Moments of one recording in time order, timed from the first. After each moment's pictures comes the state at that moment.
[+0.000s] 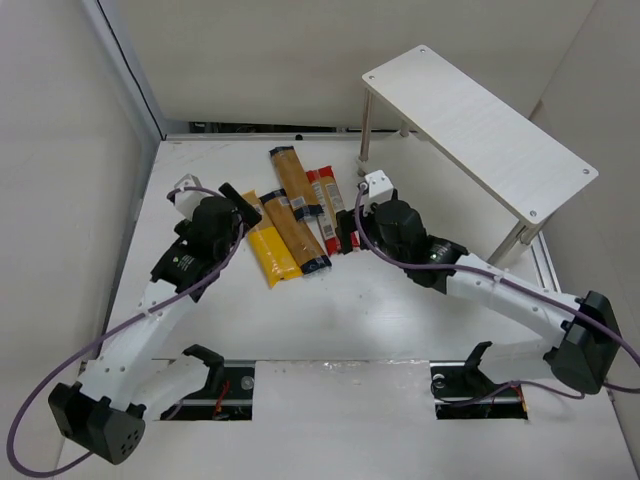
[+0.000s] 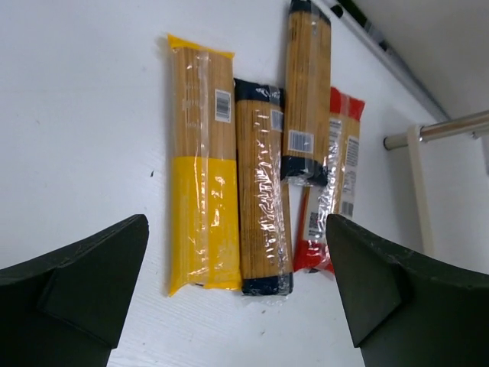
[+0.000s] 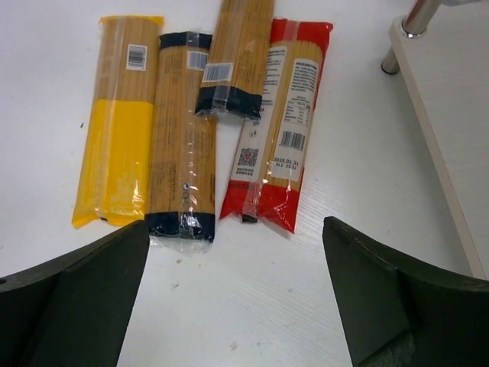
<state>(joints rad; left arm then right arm) -0.44 0.92 0.94 -0.57 -0.52 -0.88 0.86 1.28 1.00 -0.10 0.34 0.19</state>
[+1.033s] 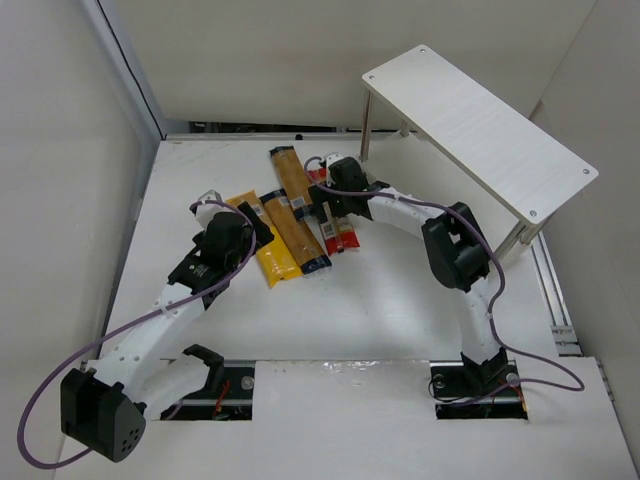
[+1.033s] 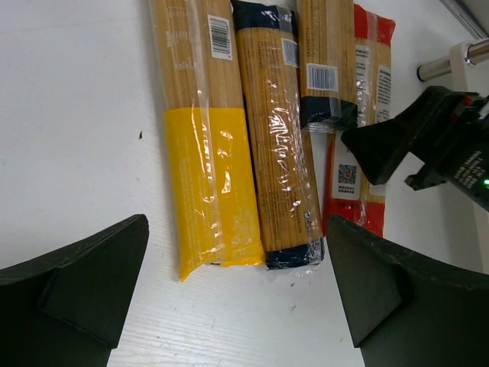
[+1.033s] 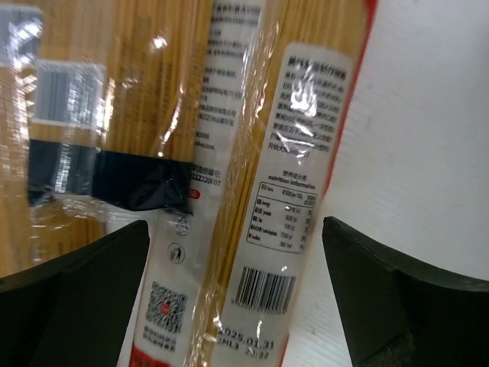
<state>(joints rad) -0.44 0.95 0.73 -0.39 -0.38 -0.83 0.60 2.18 1.66 -0.24 0.07 0.11</state>
